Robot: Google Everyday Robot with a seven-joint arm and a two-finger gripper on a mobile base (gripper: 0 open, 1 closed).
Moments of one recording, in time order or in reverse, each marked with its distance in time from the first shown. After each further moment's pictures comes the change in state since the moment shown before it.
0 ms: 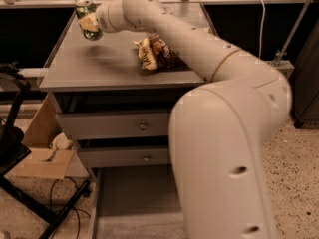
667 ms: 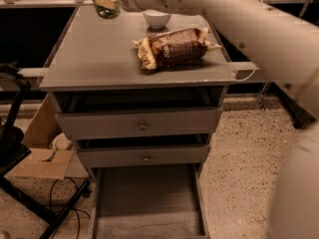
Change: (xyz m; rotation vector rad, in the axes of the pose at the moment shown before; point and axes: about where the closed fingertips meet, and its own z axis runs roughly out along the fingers) arm -0.068 0.023 -0.146 0.067 -0.070 -0.077
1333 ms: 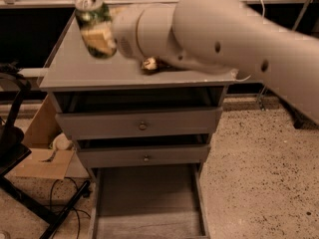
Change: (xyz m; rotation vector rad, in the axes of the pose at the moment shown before) arm 0.012 0.128 -0.119 -0.049 -0.027 -0.015
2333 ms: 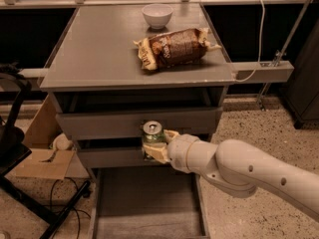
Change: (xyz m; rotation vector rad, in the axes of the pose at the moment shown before) arm 0.326 0.055 -0.058 0.007 0.197 0.278
